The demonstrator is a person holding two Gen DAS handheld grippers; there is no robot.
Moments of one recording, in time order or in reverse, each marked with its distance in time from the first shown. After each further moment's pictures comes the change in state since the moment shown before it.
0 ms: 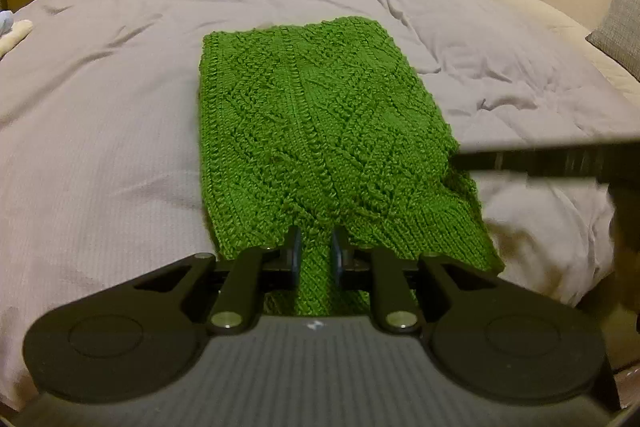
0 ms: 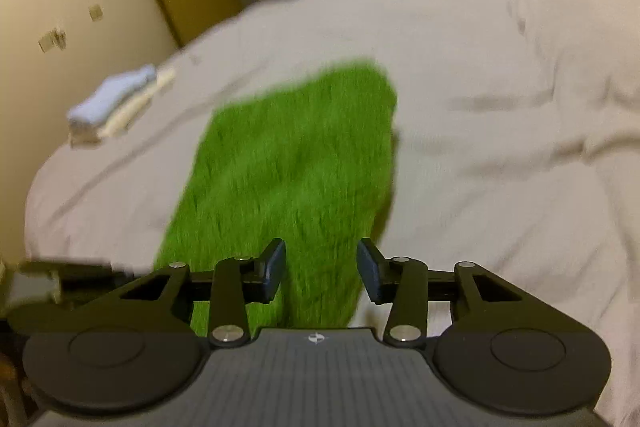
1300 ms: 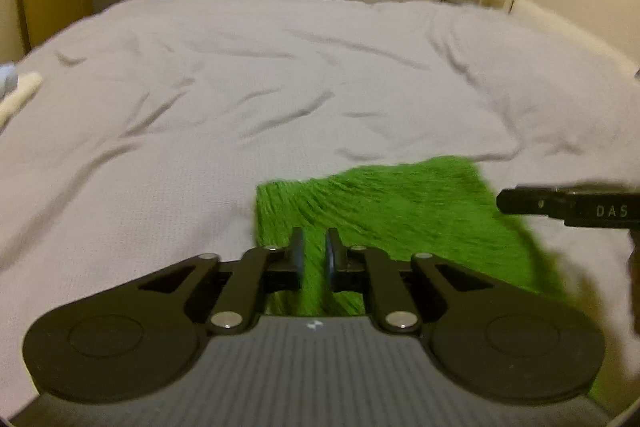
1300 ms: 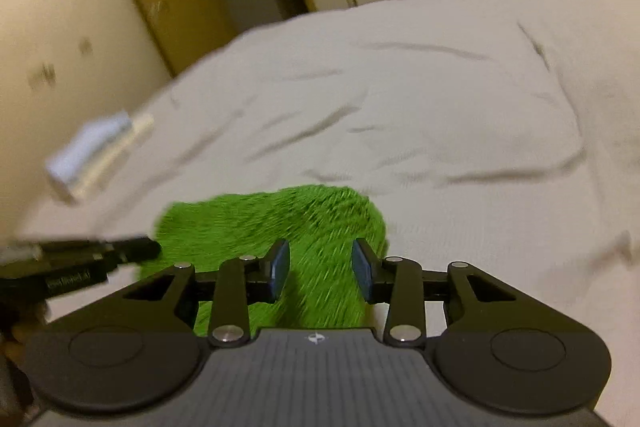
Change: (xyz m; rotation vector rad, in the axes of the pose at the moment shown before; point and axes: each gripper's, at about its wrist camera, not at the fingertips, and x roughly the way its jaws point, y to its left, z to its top) left arm 0.031 0.057 0.096 -0.055 -0.084 0.062; right arm 0.070 -0.056 0.068 0.086 -0.027 0.055
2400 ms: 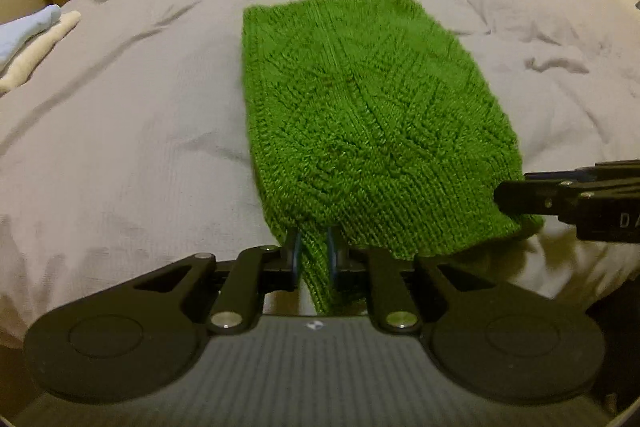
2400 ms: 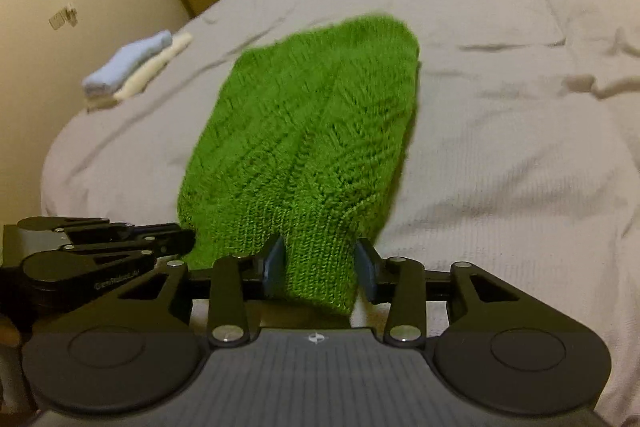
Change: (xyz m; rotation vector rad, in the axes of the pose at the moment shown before) left arm -0.075 -0.064 -0.114 0.055 0.161 0.160; right arm -0.086 0.055 -0.114 -0.075 0.157 -0.026
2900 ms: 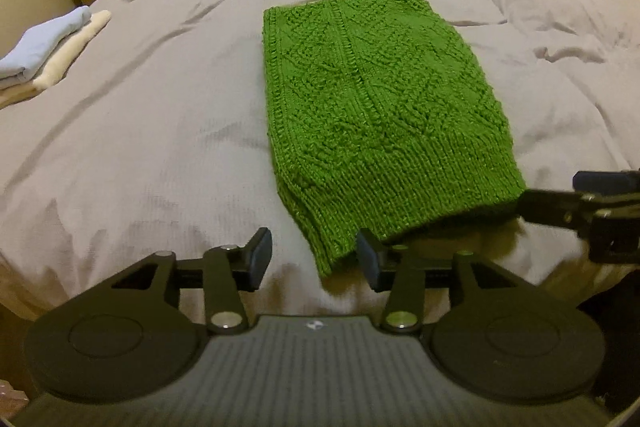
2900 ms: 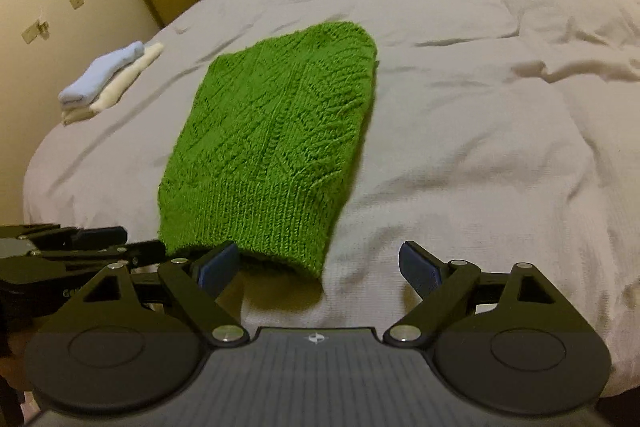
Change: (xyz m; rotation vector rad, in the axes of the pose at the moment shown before) left arm -0.025 -0.022 -0.005 0.008 0.059 0.115; right arm -0.022 -0.006 -0.014 0.071 0.003 -0.080
